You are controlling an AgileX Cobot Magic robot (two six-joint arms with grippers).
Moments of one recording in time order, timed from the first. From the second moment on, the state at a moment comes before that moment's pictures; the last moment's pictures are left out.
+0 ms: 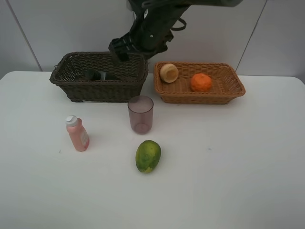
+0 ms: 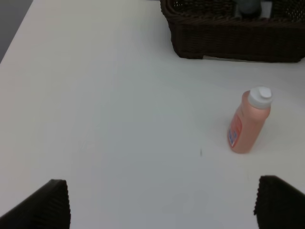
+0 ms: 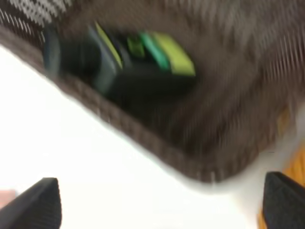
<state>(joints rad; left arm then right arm) -0.01 -0.01 -0.51 0.08 1.07 -0.14 0.65 2.10 -1.84 0.03 0.78 0.00</state>
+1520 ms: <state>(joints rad) -0.01 -0.01 -0.51 0.08 1.07 -0.14 0.82 1.86 -1.12 -0.14 0.73 1.01</state>
